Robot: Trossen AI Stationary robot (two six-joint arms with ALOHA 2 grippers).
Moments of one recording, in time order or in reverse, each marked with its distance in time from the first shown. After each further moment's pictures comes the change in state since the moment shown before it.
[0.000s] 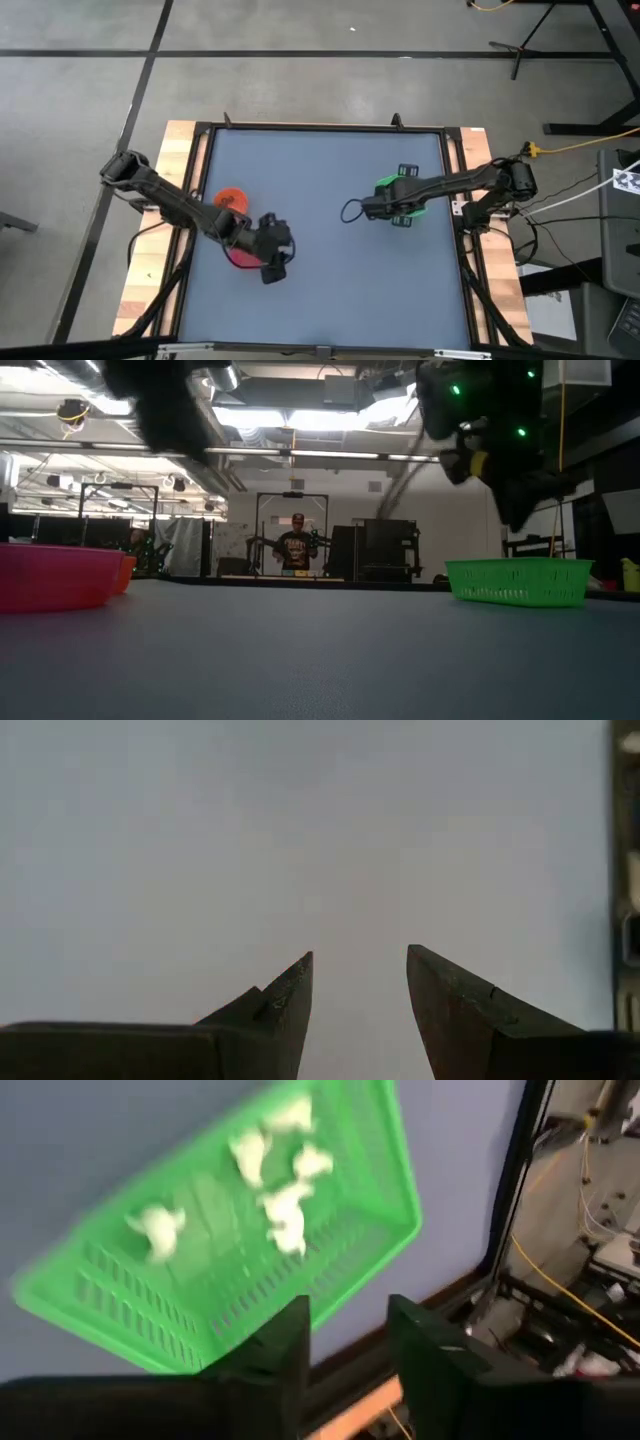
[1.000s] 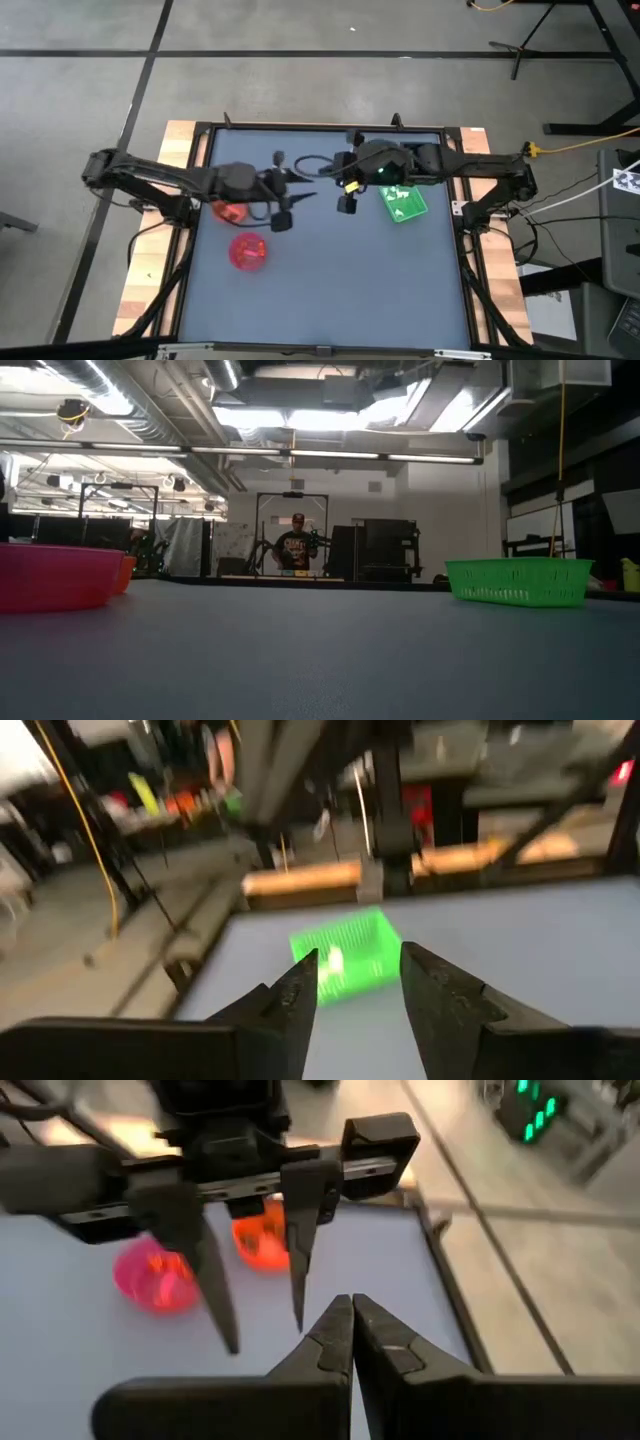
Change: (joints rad) left arm 0.338 -0.175 0.000 0.534 -0.019 0.845; right arm 0.000 -0.002 0.656 0.671 -0.243 -0.388
